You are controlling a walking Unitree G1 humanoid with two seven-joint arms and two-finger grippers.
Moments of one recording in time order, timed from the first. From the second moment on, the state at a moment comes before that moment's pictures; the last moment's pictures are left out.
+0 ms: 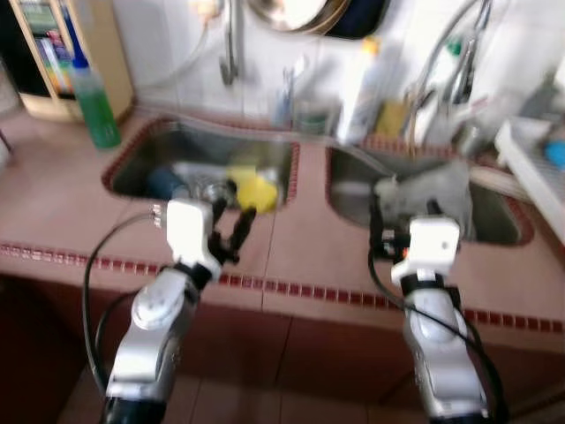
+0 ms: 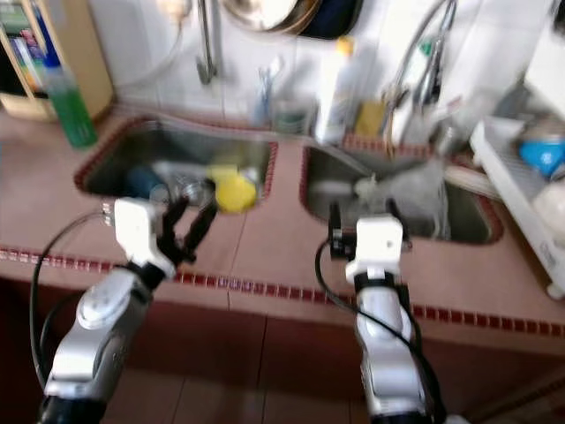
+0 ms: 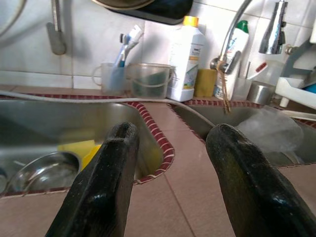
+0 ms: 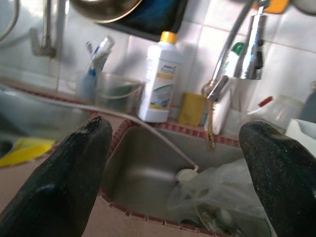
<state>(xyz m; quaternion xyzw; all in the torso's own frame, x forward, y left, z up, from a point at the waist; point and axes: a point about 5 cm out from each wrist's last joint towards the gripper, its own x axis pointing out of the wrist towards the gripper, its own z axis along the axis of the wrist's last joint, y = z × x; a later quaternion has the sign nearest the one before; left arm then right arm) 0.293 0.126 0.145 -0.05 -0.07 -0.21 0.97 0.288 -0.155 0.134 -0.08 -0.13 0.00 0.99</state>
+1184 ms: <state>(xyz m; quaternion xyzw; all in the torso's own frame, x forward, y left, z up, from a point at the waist) 0.210 0.151 0.127 0.09 -0.04 -0.50 0.86 0.211 -0.149 0.107 0.01 0.10 0.56 0.82</state>
